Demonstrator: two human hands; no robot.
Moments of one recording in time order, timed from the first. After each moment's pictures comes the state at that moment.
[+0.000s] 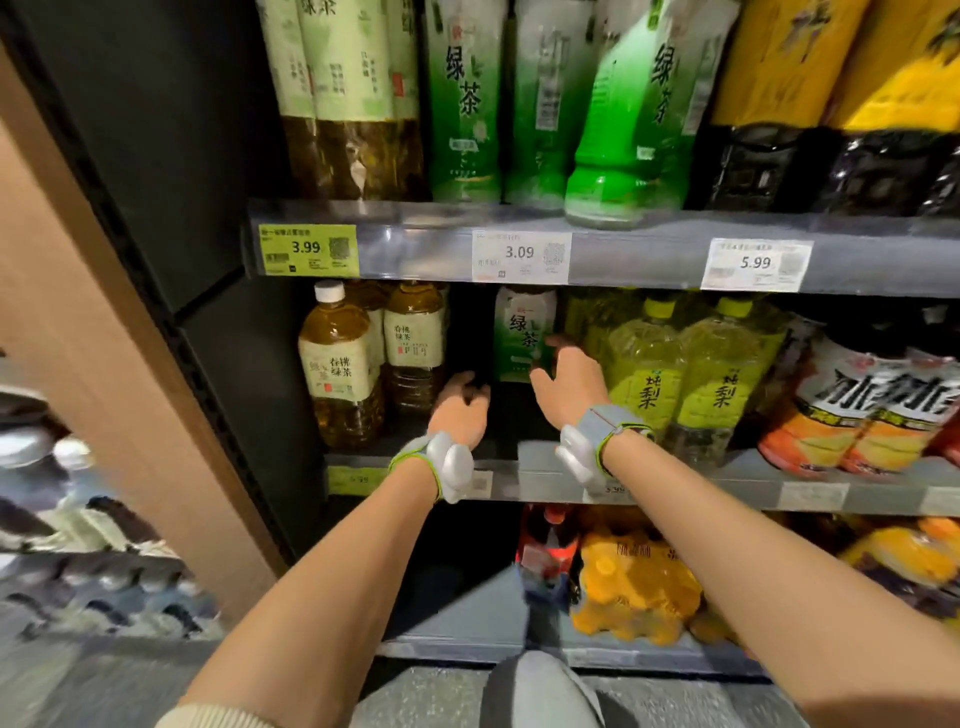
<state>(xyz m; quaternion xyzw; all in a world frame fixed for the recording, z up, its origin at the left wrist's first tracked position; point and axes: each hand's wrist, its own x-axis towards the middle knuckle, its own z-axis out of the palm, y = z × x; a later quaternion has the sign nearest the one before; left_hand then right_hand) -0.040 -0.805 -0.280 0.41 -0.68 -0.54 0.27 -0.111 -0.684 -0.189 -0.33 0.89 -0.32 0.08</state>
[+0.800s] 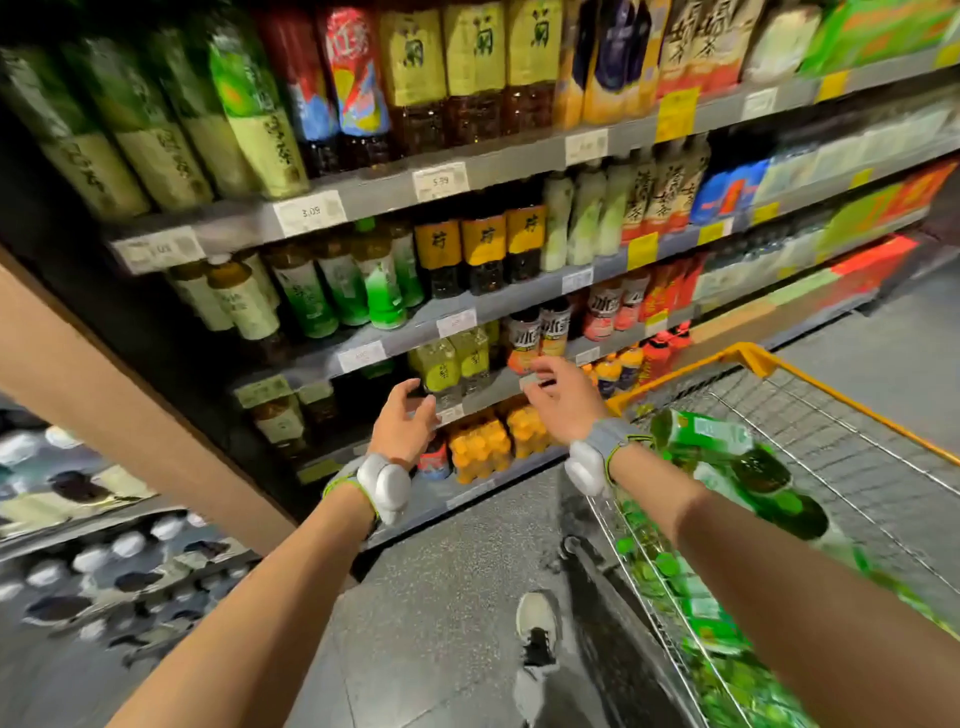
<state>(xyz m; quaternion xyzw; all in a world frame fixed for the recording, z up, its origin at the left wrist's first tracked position) 0.132 -0.558 0.085 0.30 -0.75 -0.58 0.07 0.051 -0.362 0.141 -0.18 0.89 -0.40 0.15</state>
